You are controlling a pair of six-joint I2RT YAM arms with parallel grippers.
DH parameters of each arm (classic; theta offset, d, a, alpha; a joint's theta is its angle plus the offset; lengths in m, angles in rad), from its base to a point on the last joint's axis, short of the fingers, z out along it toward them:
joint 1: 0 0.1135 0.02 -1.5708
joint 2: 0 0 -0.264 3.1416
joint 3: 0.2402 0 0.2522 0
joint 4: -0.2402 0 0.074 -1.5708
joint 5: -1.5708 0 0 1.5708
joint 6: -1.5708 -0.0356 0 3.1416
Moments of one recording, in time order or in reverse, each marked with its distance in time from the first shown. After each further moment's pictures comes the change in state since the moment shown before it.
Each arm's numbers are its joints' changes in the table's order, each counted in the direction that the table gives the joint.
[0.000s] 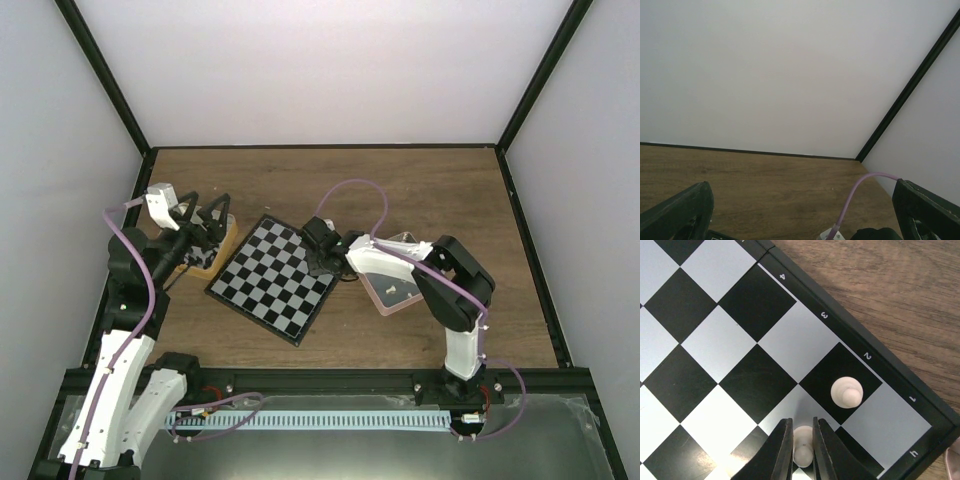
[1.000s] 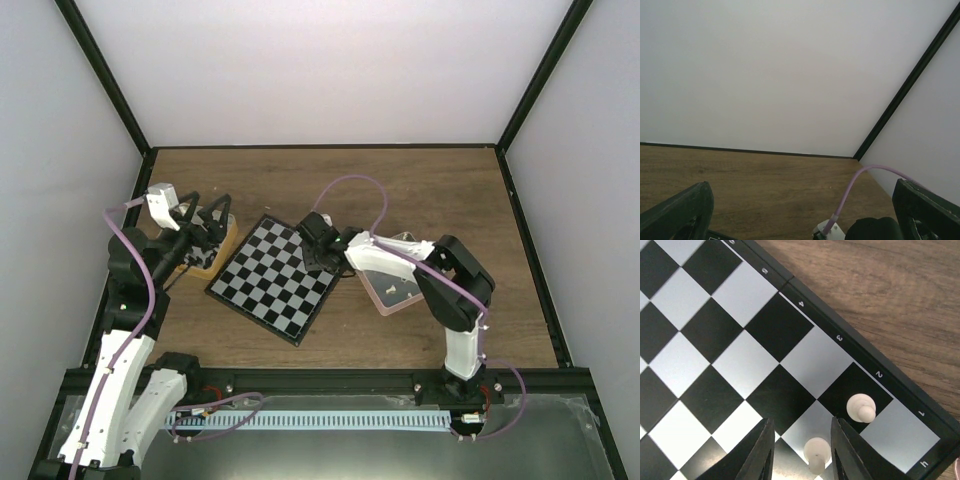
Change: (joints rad) left arm 0.000 0.000 0.000 0.000 -0.011 0.000; right arm 0.001 0.006 0.038 0.000 0.012 -0.017
